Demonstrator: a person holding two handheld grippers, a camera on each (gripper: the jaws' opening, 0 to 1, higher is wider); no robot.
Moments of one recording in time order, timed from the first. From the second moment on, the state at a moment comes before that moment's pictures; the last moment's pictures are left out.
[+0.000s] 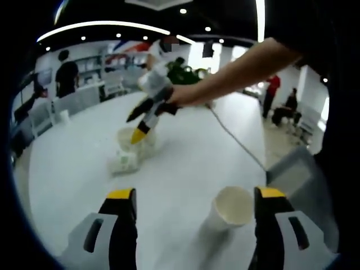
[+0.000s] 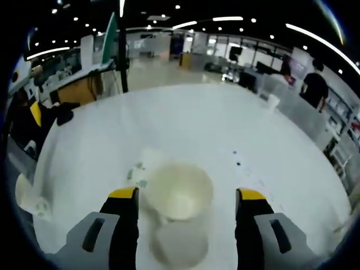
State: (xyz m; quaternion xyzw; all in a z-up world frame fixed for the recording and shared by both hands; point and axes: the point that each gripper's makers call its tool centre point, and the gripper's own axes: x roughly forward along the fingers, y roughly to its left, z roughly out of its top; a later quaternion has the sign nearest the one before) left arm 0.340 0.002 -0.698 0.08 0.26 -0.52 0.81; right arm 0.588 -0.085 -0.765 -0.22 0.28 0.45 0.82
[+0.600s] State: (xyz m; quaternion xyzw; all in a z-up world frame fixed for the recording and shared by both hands) left arm 0.337 0.011 -0.707 0.07 0.27 -0.51 0.81; right arm 0.595 -0.080 -0.775 -0.22 0.29 0.46 0.81
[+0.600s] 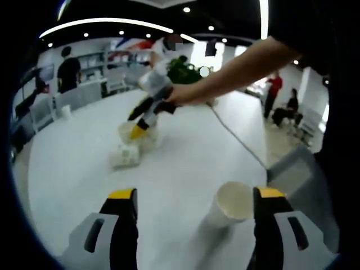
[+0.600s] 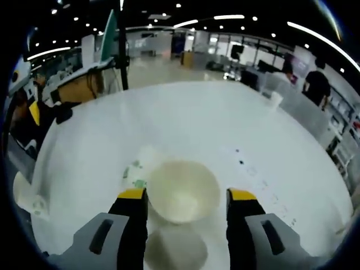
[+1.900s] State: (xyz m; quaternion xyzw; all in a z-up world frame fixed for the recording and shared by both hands) left arm 0.332 0.014 -0.708 0.08 0.28 -0.51 0.81; right arm 0.586 -0.078 -0.745 -0.19 0.26 0.45 0.83
